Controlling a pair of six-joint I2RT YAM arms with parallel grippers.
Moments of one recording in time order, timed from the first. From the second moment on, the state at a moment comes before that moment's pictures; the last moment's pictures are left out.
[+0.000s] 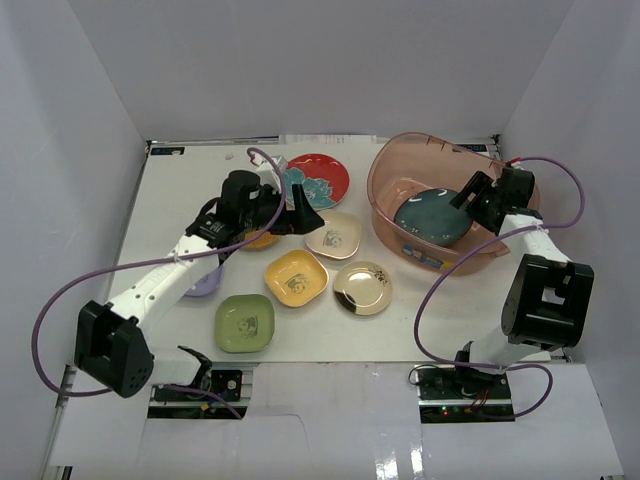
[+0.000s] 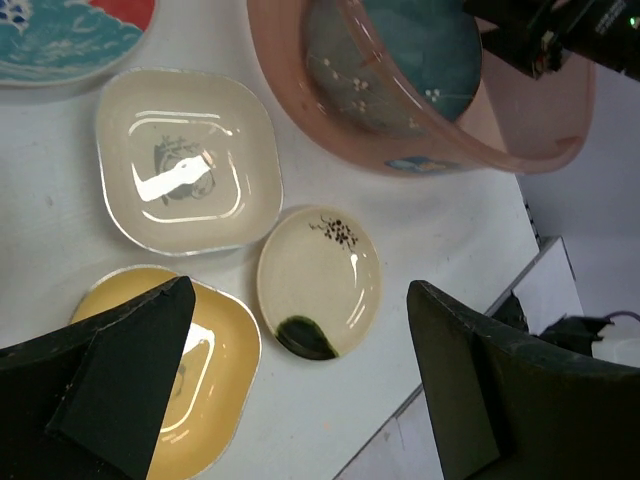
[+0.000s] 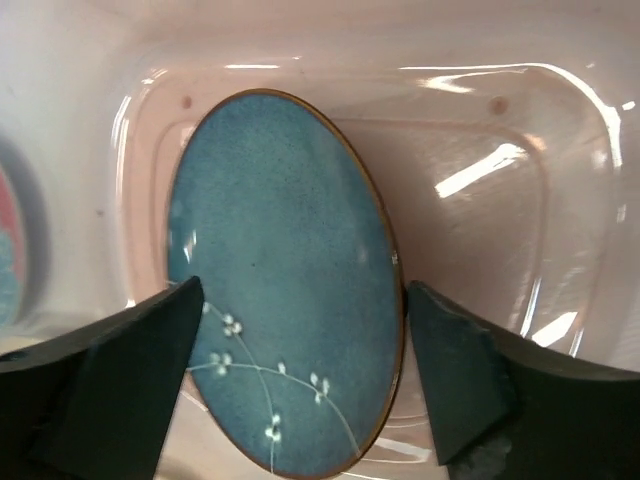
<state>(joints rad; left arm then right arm) -0.50 1.30 1.05 -0.22 0.35 -0.50 -0.18 1.55 1.01 -0.15 -0.19 0.43</state>
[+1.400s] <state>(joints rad) -0.09 2.58 2.18 -0.38 0.66 -0.55 0.04 1.28 0.87 0.05 -0.26 0.40</state>
